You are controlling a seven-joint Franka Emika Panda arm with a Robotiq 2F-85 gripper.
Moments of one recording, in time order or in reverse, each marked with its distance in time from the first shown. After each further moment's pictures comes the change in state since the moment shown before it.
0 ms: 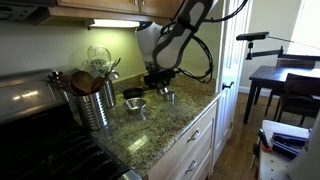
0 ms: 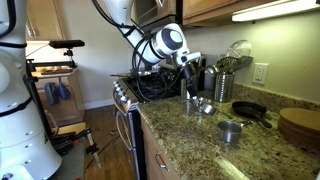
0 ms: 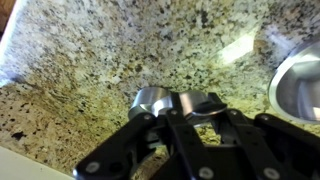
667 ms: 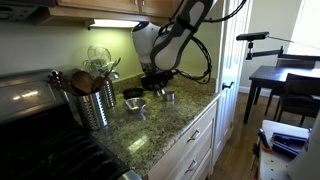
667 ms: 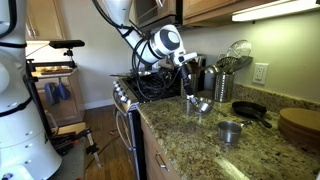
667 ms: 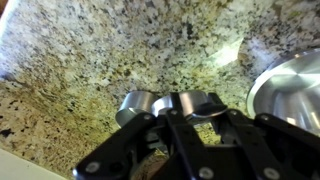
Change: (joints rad) arm -0.001 0.000 0.042 0.000 -0.021 -0.005 0.000
